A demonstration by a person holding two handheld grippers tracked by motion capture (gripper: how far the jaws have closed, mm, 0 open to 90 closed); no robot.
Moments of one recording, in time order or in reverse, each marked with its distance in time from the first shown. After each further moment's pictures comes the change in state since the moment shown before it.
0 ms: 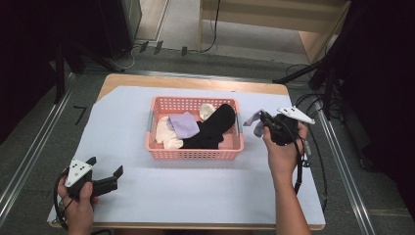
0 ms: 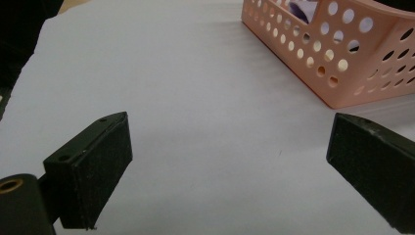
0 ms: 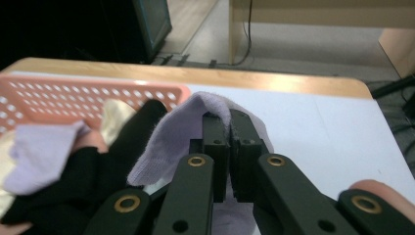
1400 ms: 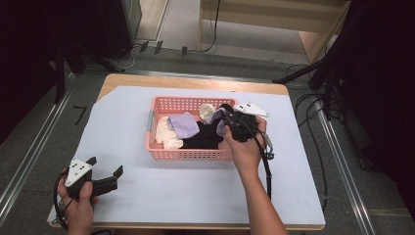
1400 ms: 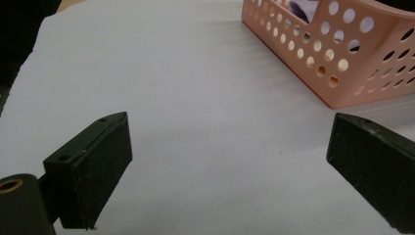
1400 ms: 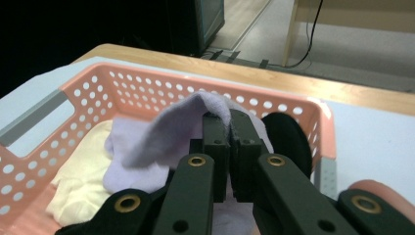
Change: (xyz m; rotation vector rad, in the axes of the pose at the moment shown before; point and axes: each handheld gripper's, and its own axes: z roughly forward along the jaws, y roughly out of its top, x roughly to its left) left arm 0.001 0.000 0.000 0.001 -0.003 -0.004; right arm 0.094 0.006 0.033 0.016 0.176 -0.089
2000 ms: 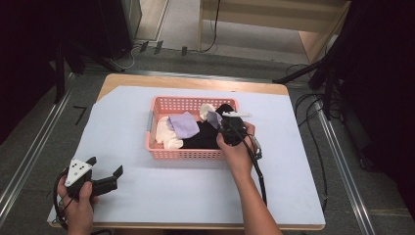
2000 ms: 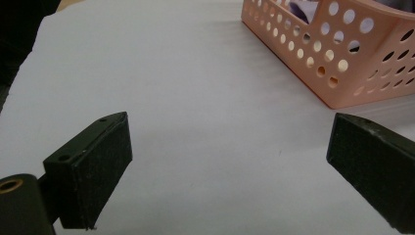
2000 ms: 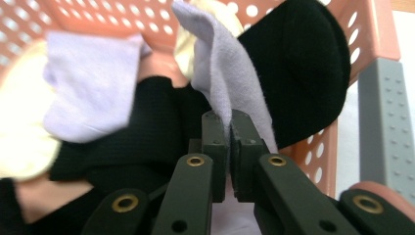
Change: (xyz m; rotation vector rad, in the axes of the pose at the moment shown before) left arm 0.000 0.000 0.000 0.004 -0.003 -0.007; right arm -0.001 -0.036 0.044 0.265 -0.073 0.034
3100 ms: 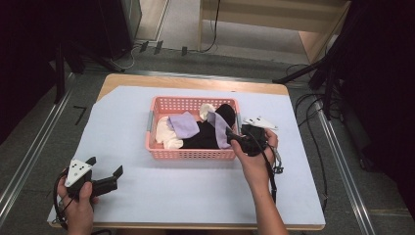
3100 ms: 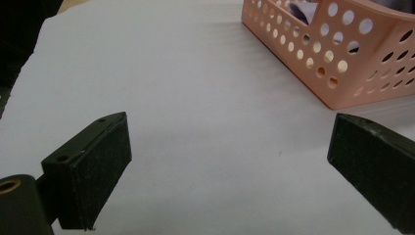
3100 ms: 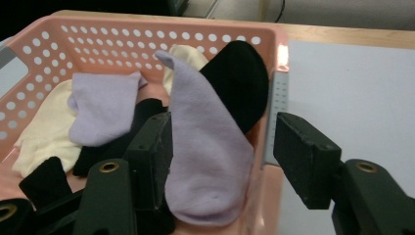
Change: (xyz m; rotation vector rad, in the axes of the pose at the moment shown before) left arm 0.000 0.000 0.000 -0.008 0.004 0.005; right arm -0.016 -0.014 -0.058 -0.151 -0.018 0.051
